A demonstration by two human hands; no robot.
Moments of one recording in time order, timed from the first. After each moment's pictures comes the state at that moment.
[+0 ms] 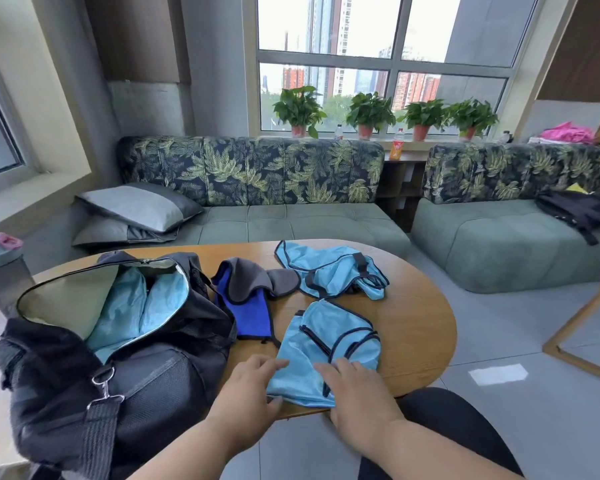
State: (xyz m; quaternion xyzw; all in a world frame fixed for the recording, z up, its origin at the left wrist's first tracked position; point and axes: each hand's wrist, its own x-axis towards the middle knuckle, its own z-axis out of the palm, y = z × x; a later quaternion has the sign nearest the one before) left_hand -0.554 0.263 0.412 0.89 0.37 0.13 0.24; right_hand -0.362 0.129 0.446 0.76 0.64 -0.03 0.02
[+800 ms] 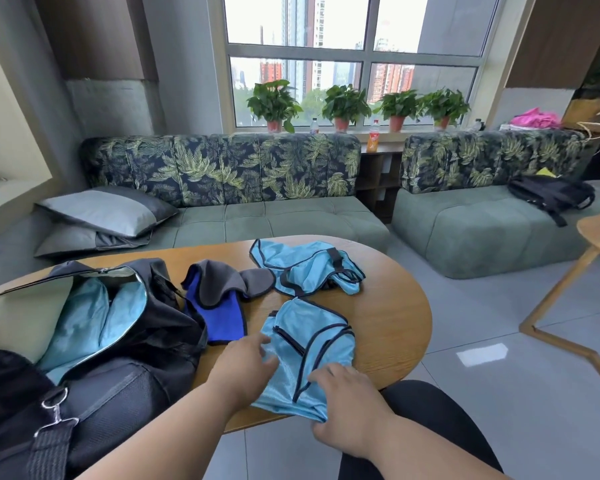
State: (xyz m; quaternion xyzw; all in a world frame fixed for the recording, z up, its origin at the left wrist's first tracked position) left_hand -0.483 0.281 0.450 0.84 0.45 0.08 0.28; right_hand -0.331 0.114 0.432 0.79 0.60 -0.12 -0.04
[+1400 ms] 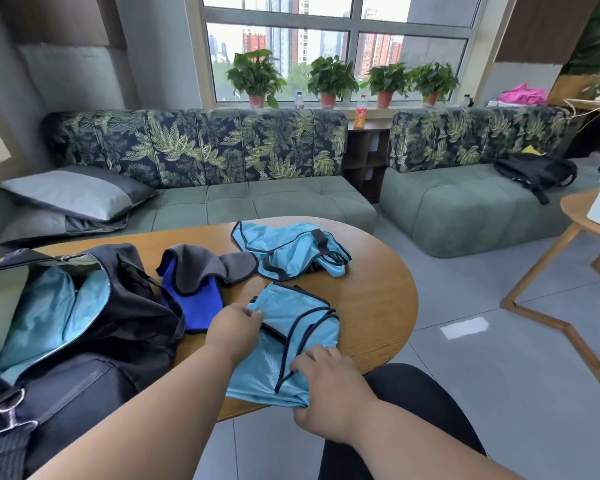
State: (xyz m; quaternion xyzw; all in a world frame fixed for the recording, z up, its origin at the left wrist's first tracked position) left_hand -0.432 0.314 0.437 0.74 0.54 0.15 0.36; right_hand -0.329 0.117 0.430 0.79 0.61 -0.10 -0.03
